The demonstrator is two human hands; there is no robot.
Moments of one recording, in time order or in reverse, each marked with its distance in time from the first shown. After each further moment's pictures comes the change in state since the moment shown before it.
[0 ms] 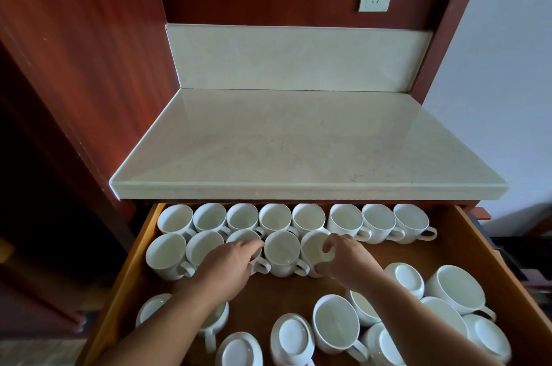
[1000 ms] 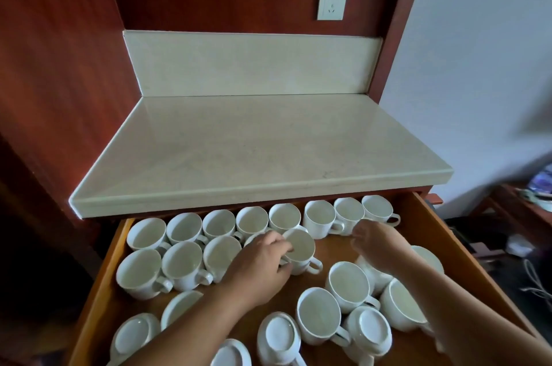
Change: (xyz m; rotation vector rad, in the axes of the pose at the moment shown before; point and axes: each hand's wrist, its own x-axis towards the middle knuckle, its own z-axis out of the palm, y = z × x) left_hand 0.021 0.083 -0.003 -0.186 0.041 0.205; right_hand -0.036 0.047 -0.067 -0.075 0.174 0.203
